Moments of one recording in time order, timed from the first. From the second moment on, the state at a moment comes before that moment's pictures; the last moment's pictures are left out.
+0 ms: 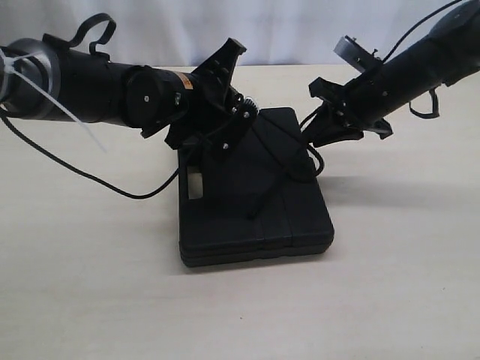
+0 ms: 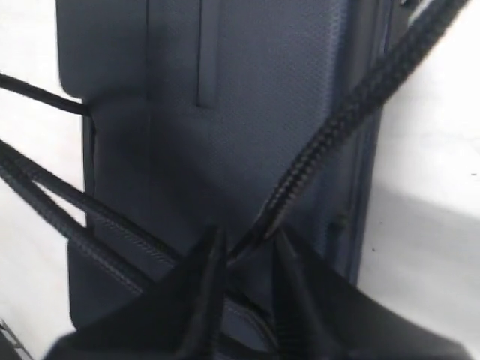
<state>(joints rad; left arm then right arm) -0.46 1.94 -1.18 -0.27 -0.08 2.11 0.03 2.05 -1.45 0.79 1.05 -0.45</state>
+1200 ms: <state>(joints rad) -0.46 1.94 -1.18 -0.27 -0.04 2.11 0.04 1.68 -1.11 0.86 1.08 -0.48</state>
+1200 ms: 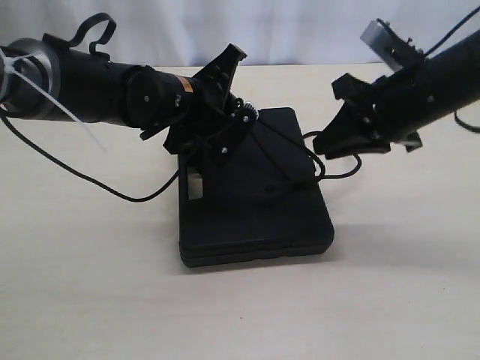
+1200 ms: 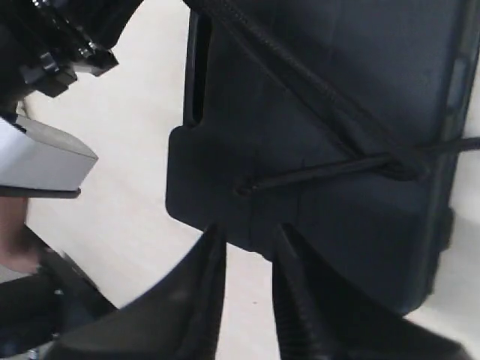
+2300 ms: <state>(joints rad) -0.46 1.94 -1.18 -0.32 -0.01 2.11 0.26 1.71 -0.84 1.24 0.58 -0.55</state>
